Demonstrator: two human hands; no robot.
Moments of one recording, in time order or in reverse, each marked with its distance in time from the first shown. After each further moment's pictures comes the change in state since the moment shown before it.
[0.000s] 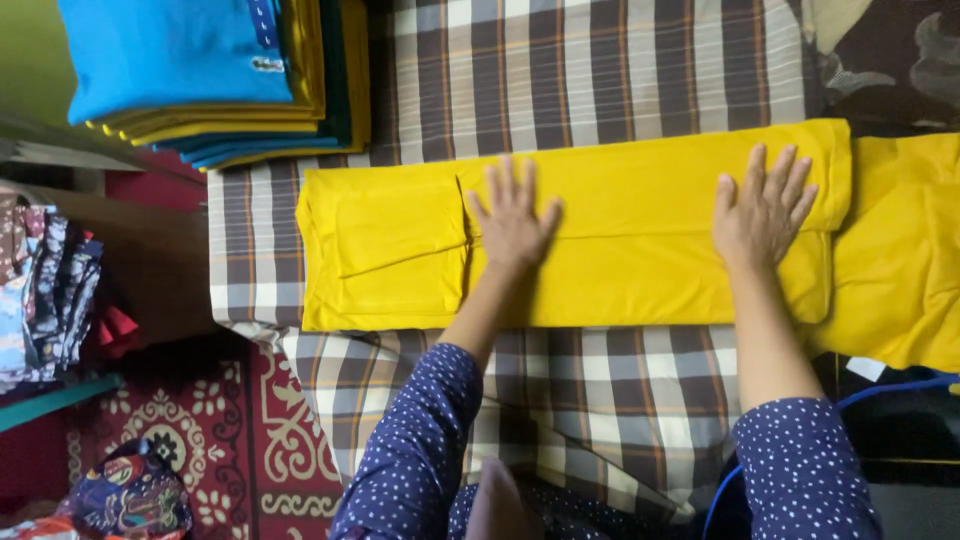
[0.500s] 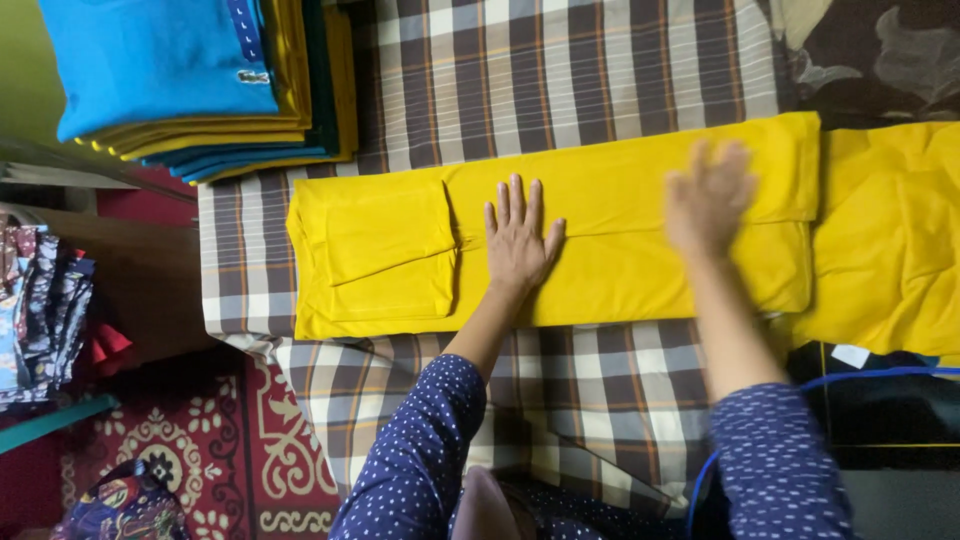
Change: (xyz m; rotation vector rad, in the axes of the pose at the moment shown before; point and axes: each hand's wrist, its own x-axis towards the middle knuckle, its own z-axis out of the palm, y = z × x) left_hand -0.015 0.012 0.042 -0.098 0.301 0.066; right_hand 0.005 -0.075 -0.032 -0.059 -0.376 0.278
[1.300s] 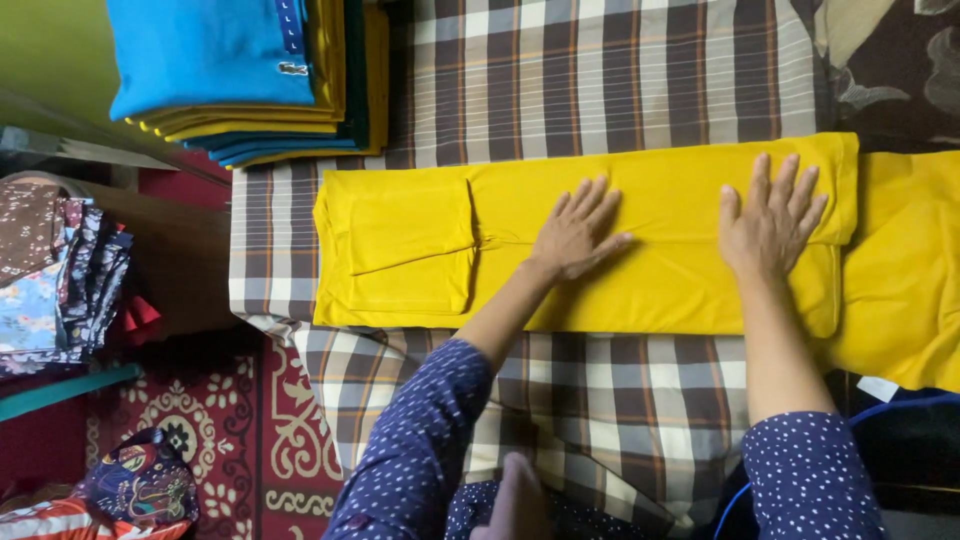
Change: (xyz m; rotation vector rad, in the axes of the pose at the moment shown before) left_hand 0.025 0.033 -0.054 0.061 -0.392 0.251; right_hand 0.025 0.061 0.012 0.090 0.177 -0.198
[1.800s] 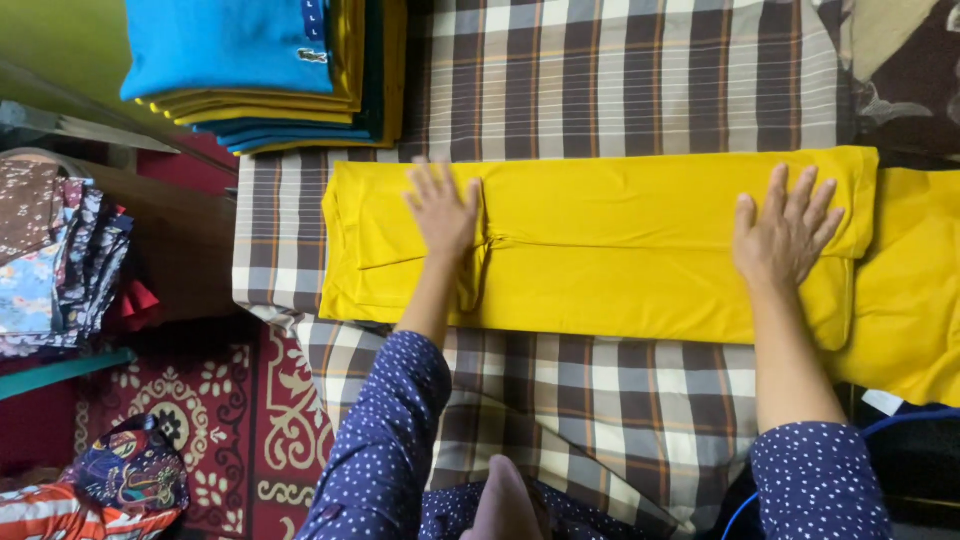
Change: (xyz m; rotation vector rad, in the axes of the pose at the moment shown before) left_hand -0.041 -0.157 0.013 -0.155 0.382 -0.791; right_hand 0.002 0.009 0.015 -0.020 0.127 -0.091
